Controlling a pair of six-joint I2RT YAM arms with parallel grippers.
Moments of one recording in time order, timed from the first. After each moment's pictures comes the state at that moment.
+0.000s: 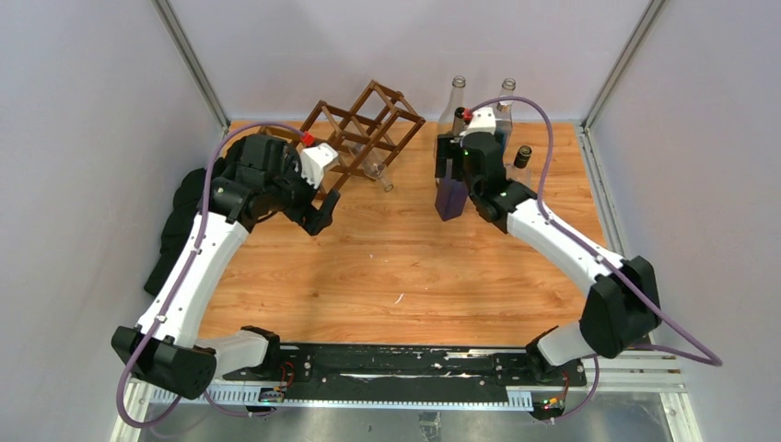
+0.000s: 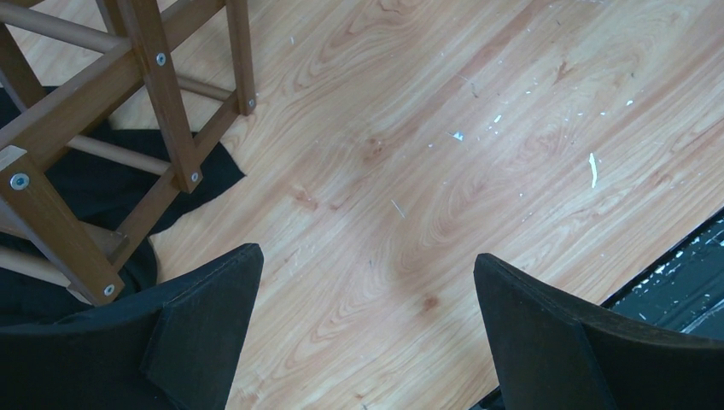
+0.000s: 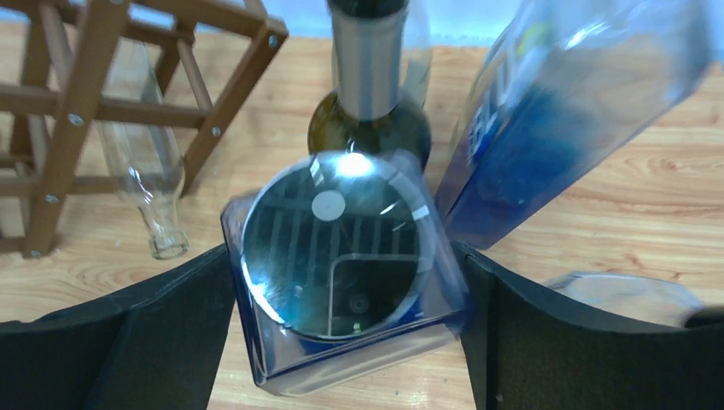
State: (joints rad) left arm -0.30 1.19 1.34 -0.95 0.28 0.38; right arm 0.54 1.47 1.17 -0.04 0.41 0.16
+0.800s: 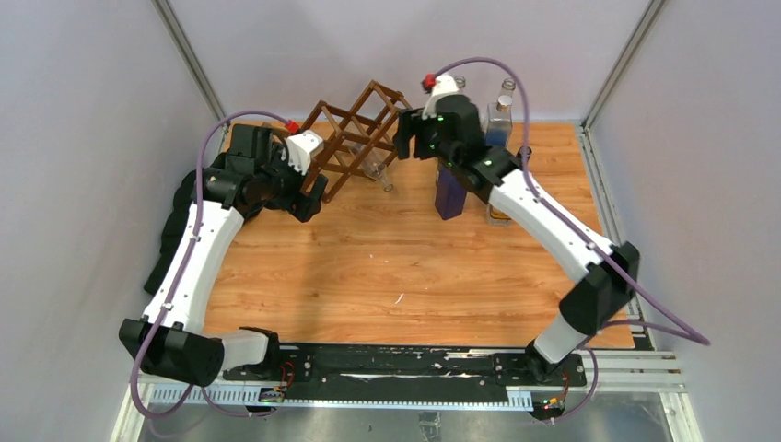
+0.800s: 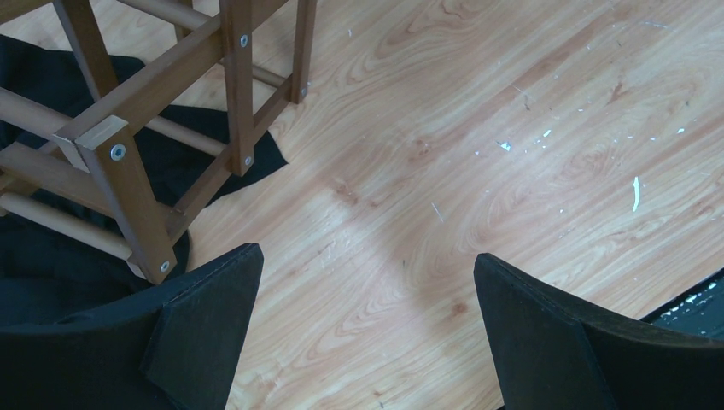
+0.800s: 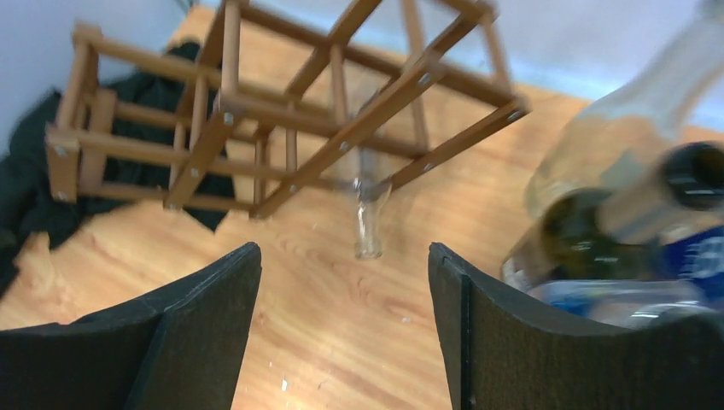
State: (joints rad) left arm -0.18 1.25 1.39 -0.94 0.28 0.39; right arm 0.65 1.56 1.62 -0.30 0.15 0.22
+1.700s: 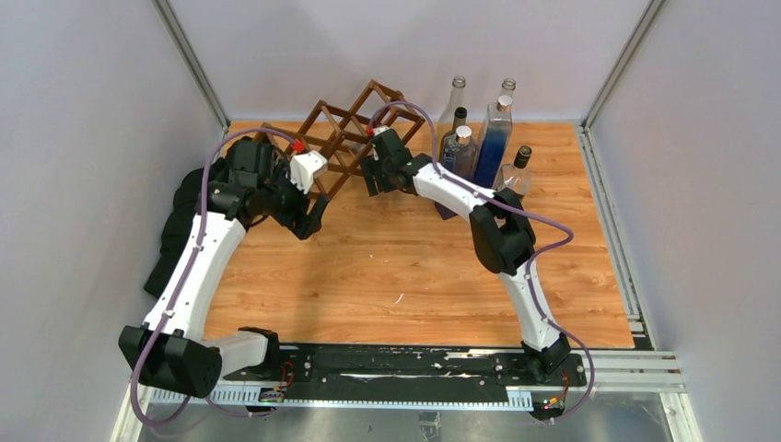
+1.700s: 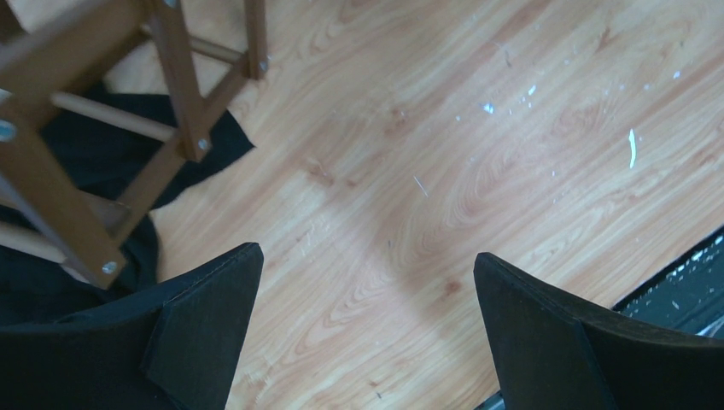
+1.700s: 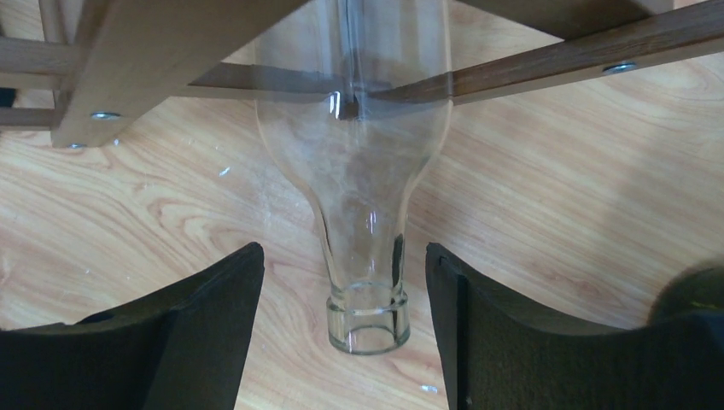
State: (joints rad) left arm -0.17 1.20 1.27 -0.94 0.34 0.46; right arm 0.68 2.27 1.93 -0.40 0.10 0.19
